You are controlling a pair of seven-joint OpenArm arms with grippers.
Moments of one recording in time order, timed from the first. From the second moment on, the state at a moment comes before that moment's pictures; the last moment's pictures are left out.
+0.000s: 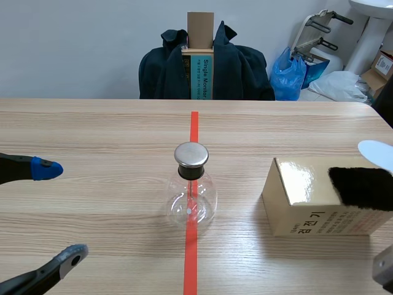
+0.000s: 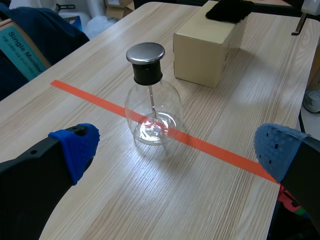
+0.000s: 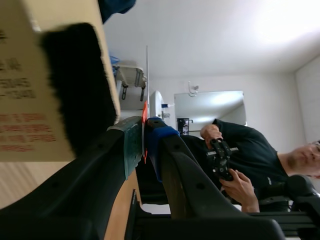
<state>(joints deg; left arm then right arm) 44.5 -45.7 -5.4 107.3 -6.6 -36.7 -30.7 -37.9 18.6 14.1 80.8 -55.2 -38.3 32.5</state>
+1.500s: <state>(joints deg) 44.5 -45.7 -5.4 107.3 -6.4 -36.7 -30.0 -37.5 17.8 9.3 74.7 -60.3 -38.8 23.0</state>
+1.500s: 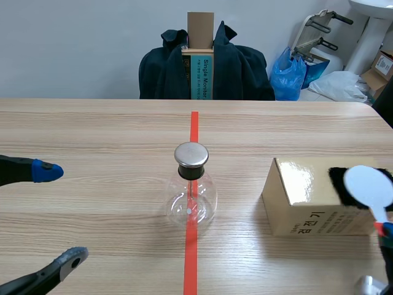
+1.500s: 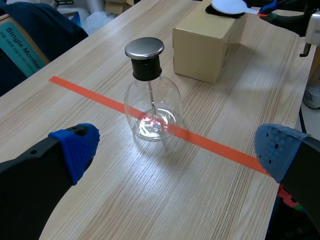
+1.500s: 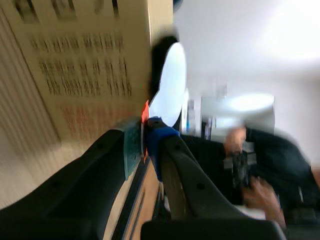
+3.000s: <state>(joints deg) 44.5 -45.7 -5.4 107.3 -6.3 -36.7 -29.0 -36.9 18.4 10.6 74.9 -60.4 -34.6 25.1</state>
